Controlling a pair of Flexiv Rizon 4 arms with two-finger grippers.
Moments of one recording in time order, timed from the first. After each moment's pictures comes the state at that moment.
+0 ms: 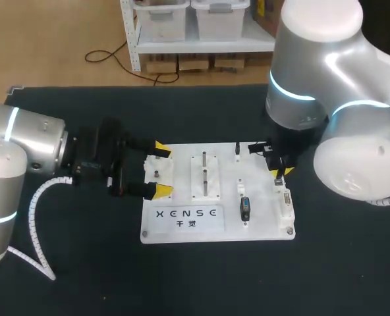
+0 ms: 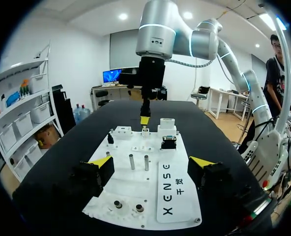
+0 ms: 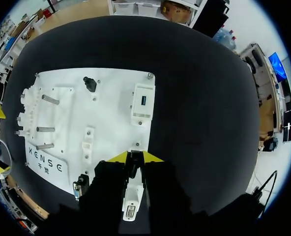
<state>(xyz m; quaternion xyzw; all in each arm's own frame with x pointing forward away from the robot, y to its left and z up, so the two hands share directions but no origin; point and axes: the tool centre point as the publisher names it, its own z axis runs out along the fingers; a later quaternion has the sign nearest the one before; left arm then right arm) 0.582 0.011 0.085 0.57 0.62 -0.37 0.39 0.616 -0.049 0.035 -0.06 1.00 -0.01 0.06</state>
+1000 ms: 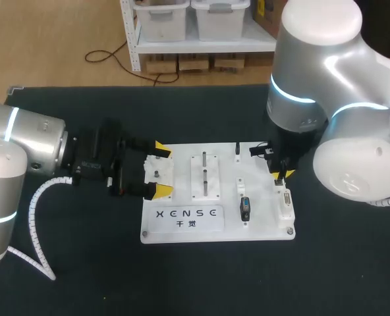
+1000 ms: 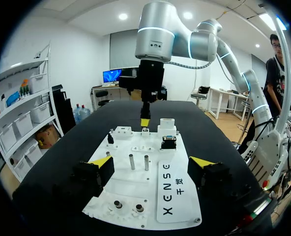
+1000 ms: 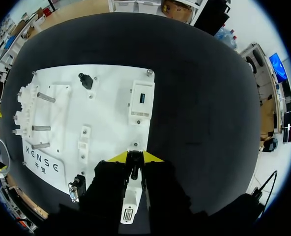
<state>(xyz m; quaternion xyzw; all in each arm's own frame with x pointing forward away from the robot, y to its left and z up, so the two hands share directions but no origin) 0.582 0.011 0.085 0.57 0.62 -0.37 0.39 0.614 -0.051 0.026 -0.07 1.00 -0.01 0.06</state>
